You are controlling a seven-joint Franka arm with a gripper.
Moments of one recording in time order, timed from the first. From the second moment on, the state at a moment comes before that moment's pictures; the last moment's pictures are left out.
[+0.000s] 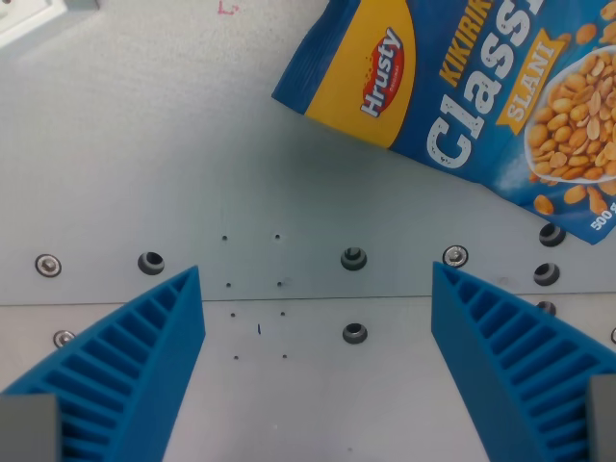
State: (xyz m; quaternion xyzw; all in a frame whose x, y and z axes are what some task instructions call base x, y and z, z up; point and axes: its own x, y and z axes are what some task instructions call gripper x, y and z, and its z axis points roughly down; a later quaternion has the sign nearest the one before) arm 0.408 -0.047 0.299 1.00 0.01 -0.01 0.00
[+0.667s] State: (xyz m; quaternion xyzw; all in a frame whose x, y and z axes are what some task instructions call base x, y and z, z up) arm 0.413 -0.048 0.301 1.00 0.01 0.00 0.00
